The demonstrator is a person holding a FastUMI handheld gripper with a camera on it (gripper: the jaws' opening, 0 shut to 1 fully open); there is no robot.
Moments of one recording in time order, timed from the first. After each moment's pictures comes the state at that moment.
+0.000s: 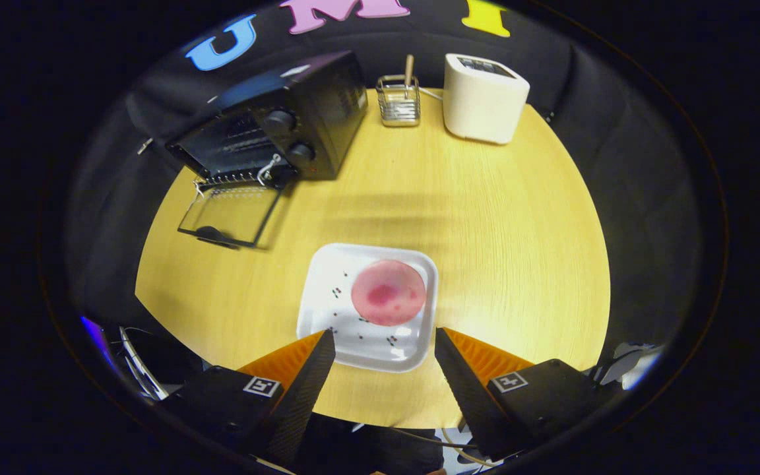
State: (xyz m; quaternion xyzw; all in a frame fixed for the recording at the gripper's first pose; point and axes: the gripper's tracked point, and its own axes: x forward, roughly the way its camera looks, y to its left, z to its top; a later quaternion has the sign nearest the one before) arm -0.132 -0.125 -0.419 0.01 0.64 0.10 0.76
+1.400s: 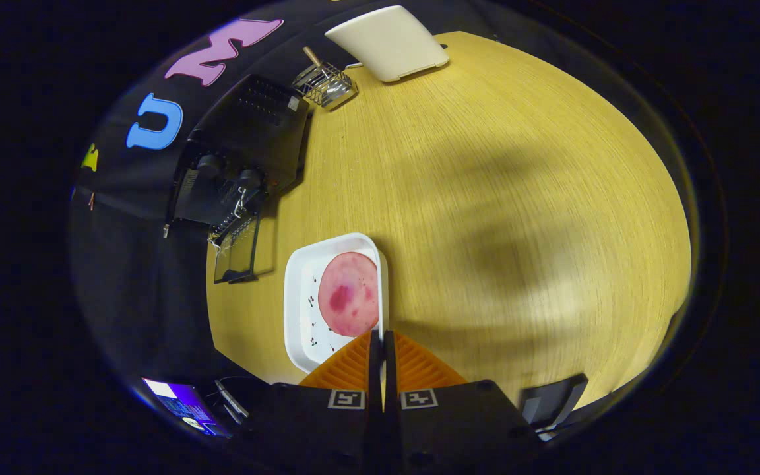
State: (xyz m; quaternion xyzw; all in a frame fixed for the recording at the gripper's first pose) arm -0.145 -0.121 -0.460 0.27 0.64 0.09 0.72
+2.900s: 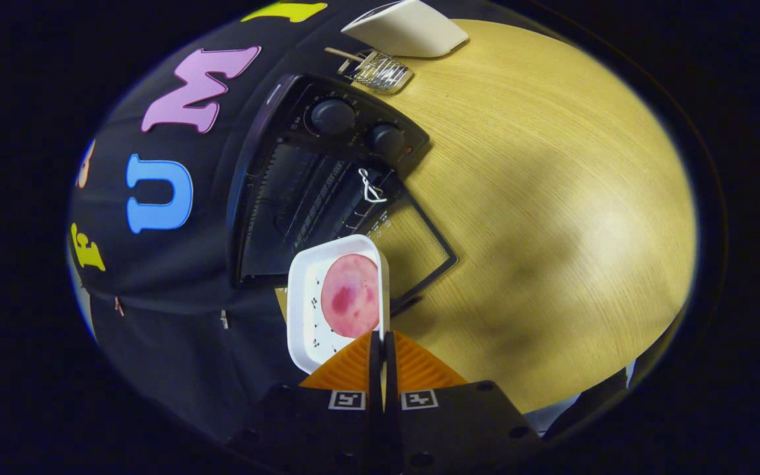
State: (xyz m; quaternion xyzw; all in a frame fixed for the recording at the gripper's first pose) arm -0.096 0.141 -0.402 0.47 0.56 -0.03 0.68
